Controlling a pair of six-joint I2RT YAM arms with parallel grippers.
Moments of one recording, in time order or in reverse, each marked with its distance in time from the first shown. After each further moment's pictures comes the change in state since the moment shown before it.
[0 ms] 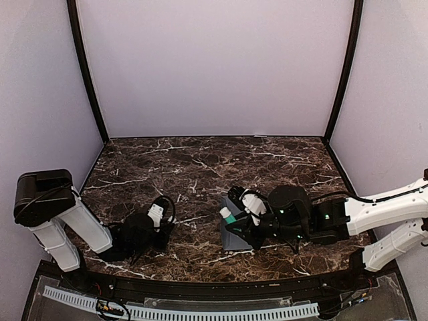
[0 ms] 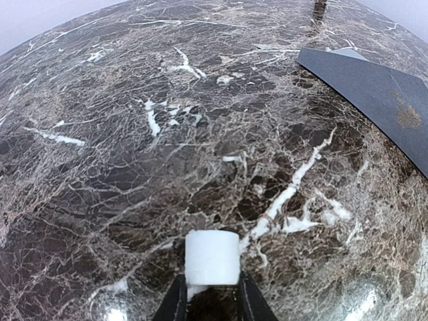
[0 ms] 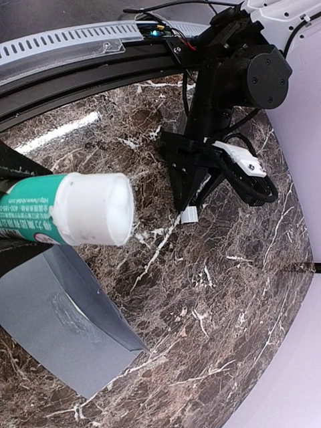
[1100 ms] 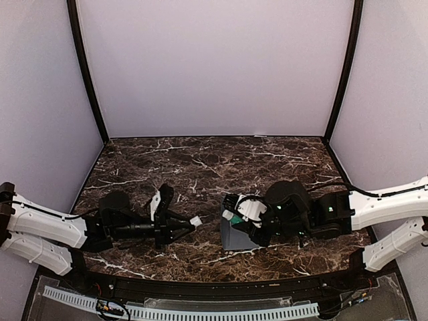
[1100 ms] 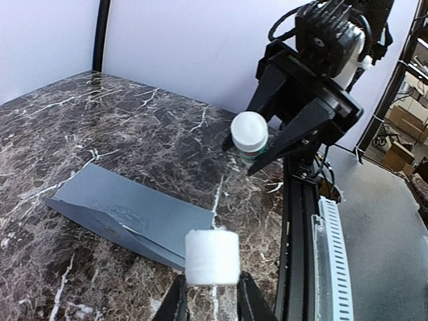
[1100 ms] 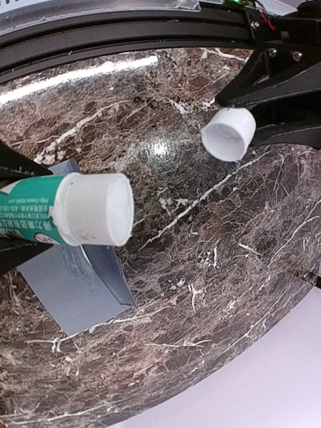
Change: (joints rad) left arm 0.001 -0.470 0.072 -0.162 0.765 0.083; right arm 0.002 -0.013 0.085 -0.208 0.060 -0.309
